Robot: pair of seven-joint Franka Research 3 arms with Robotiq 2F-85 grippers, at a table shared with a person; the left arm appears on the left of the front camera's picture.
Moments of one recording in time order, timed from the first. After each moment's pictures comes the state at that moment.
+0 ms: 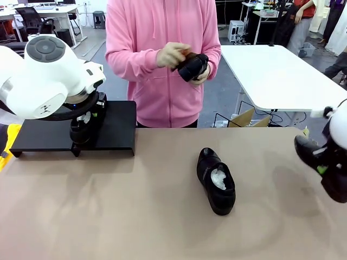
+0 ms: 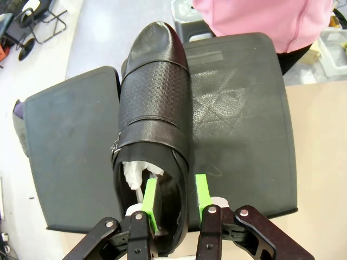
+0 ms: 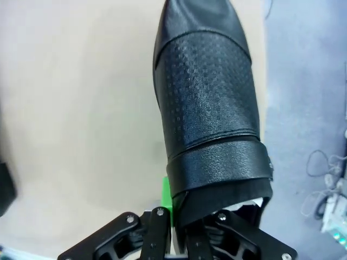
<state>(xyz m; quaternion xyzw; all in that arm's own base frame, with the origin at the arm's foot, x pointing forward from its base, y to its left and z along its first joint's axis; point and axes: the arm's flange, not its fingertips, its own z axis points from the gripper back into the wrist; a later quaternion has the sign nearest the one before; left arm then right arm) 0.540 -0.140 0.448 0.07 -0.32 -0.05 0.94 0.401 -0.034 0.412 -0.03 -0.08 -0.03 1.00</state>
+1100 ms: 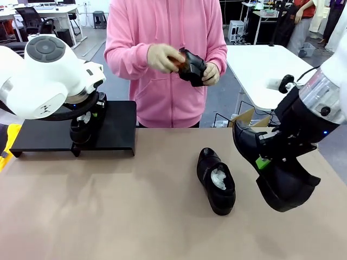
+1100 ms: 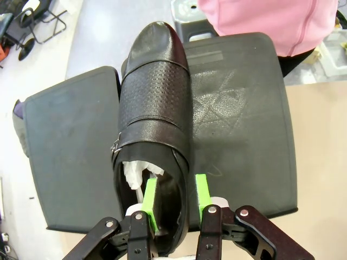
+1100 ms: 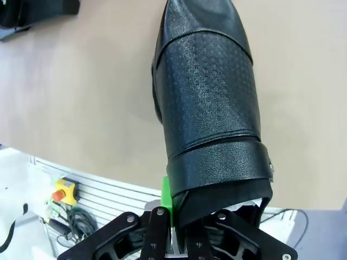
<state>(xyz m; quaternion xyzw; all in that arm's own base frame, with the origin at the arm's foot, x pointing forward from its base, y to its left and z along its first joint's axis) 0.540 -0.140 0.448 0.07 -0.32 -0.05 0.94 0.292 0.164 0.525 0.12 -0.10 0.03 0.99</state>
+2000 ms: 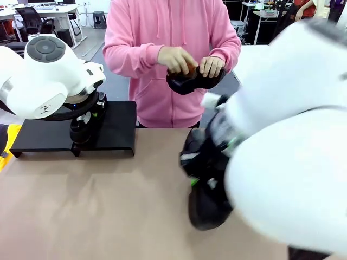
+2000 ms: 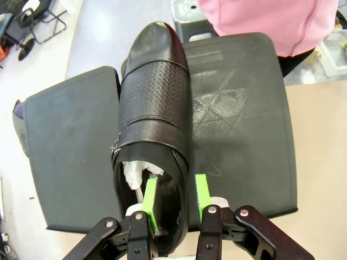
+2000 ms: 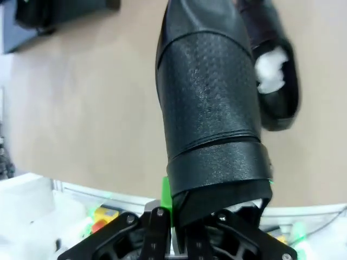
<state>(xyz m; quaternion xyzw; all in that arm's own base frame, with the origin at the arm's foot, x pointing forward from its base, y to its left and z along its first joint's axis) 0.540 -0.141 0.448 0.07 -0.32 -0.05 0.94 0.255 0.333 0.473 0.13 -0.13 -0.02 0.98</state>
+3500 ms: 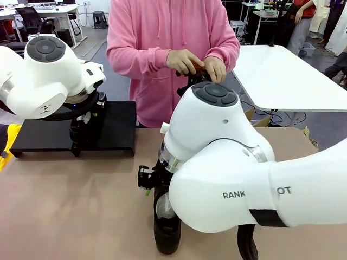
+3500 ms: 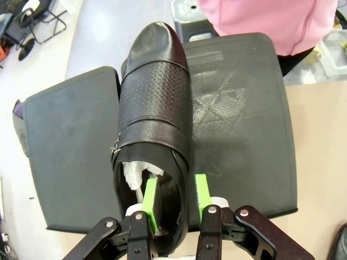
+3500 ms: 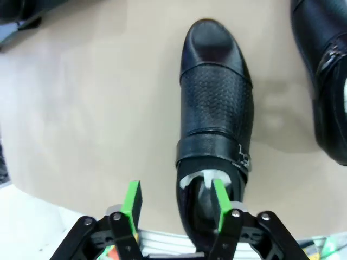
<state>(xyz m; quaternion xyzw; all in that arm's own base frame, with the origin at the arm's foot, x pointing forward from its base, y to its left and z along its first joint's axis) 0.540 -0.141 0.448 0.07 -0.32 -0.05 0.94 0.303 0.398 0.405 0.15 -0.10 -0.04 0.98</state>
